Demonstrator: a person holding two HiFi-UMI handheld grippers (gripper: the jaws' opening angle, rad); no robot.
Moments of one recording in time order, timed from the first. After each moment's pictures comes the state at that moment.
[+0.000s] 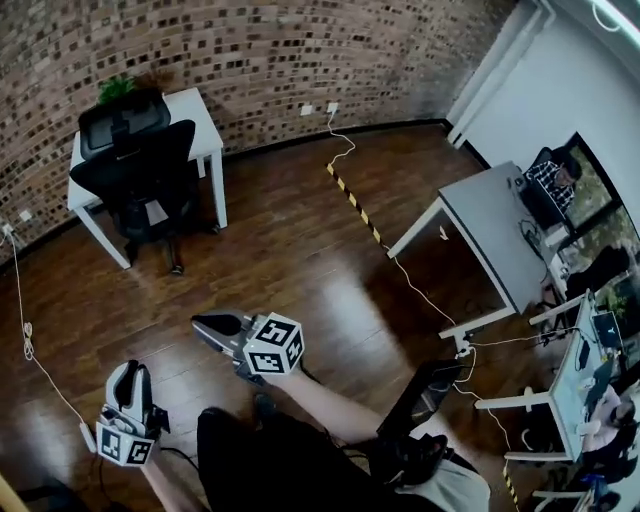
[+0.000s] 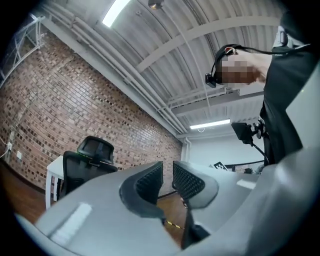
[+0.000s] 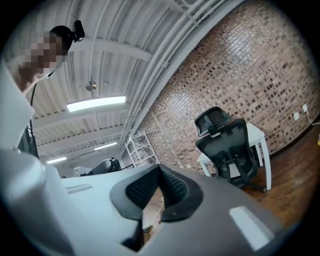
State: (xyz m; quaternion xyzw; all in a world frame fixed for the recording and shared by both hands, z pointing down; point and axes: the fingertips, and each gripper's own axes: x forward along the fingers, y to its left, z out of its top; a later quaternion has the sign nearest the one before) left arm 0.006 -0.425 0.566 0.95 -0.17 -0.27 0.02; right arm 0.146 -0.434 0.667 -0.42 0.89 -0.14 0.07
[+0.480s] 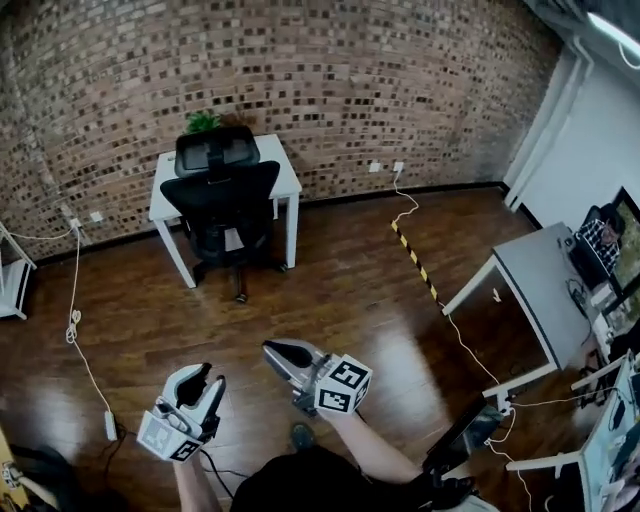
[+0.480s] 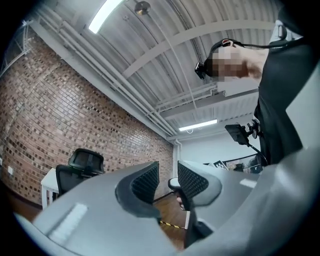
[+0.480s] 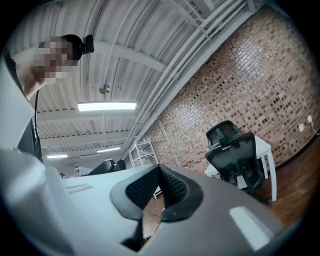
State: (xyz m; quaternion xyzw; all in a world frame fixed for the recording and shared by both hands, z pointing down) left arm -0.077 -0.264 0.434 0.96 -0.07 -0.25 -0.03; right arm 0.036 -0.280 0.521 -0.43 0.89 -0.07 0.14
